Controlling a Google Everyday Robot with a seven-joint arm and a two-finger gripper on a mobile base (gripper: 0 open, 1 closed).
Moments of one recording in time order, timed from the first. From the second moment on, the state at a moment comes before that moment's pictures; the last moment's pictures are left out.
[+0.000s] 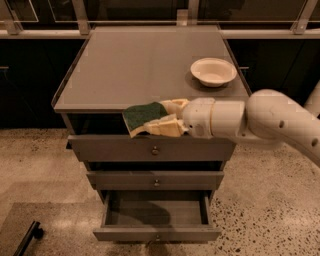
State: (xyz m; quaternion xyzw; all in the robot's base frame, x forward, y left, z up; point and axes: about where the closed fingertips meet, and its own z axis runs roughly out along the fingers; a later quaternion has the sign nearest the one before) arm 0.560 -0.019 0.847 -0.43 0.68 0.31 0.51
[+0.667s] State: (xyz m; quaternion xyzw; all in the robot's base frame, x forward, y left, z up) arm 0.536 -0.062 0.816 -0.35 0.70 0.30 0.54
